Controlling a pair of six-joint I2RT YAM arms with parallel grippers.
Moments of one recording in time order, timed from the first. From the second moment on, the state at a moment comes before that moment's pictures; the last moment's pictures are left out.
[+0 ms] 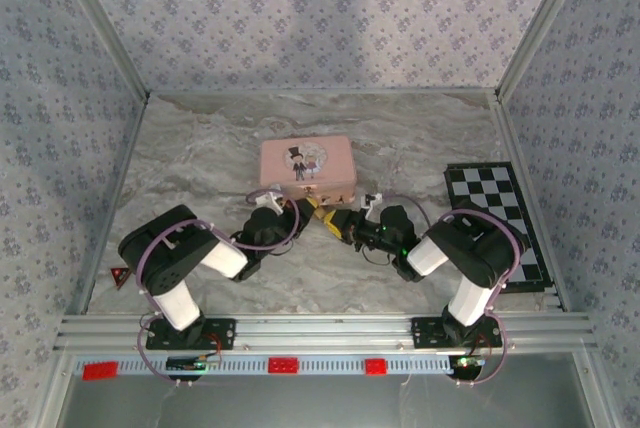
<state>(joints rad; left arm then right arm) -0.83 1.67 0.38 1.04 -0.04 -1.41 0.68 1.72 0.30 1.24 -0.41 1.53</state>
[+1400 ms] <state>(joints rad) -0.81 1.45 0.57 0.19 -0.14 -1.17 1.11 1.32 0.51 0.15 0.31 0.12</state>
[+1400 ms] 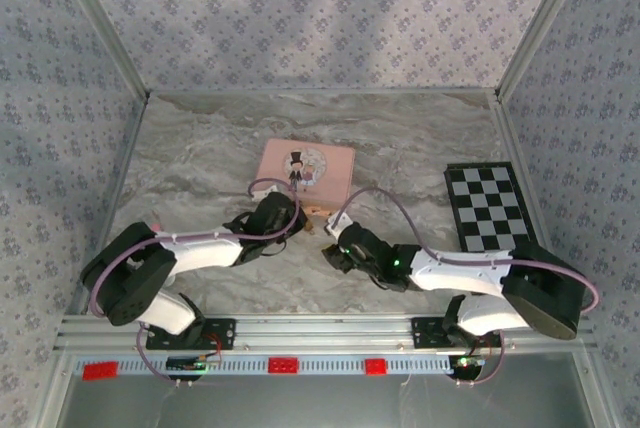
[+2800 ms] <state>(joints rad) -0.78 1.42 0.57 0.15 -0.09 -1.26 1.17 1.87 0.44 1.10 0.53 -0.25</state>
